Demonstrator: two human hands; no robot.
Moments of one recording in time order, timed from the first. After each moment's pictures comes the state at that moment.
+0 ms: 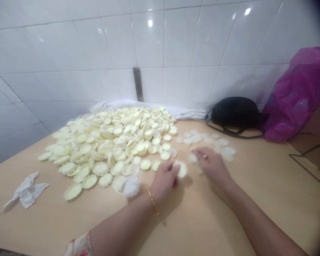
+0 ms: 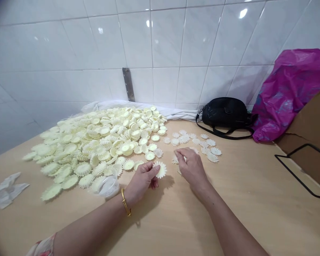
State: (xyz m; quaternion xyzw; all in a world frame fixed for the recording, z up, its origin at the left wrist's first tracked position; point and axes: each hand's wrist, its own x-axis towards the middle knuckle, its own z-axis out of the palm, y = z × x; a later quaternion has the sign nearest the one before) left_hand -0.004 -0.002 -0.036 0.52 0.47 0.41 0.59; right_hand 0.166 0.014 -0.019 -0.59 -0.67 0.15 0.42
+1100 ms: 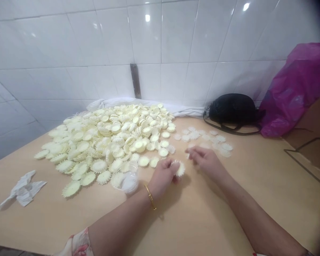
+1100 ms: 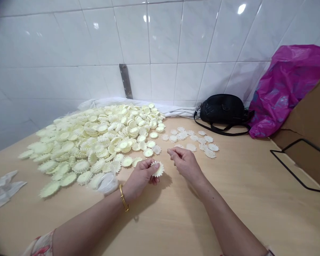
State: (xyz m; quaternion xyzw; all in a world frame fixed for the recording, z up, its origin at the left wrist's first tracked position) left_hand -0.003 -0.005 -0.031 0.51 0.44 0.40 0.62; right_hand 0.157 0.007 -0.011 -0.58 -0.62 0.32 0.42
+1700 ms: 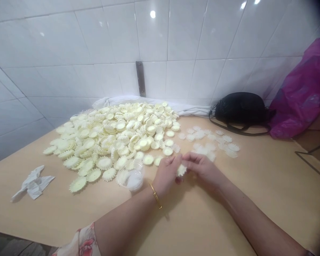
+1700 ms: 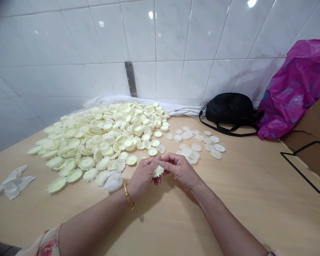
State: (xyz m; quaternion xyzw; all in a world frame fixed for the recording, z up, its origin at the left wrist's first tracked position) left_hand -0.002 -0.005 -0.028 0.50 0.42 0.44 0.62; right_hand 0.129 -0.006 -0.013 -0.35 -0.54 0.65 0.42
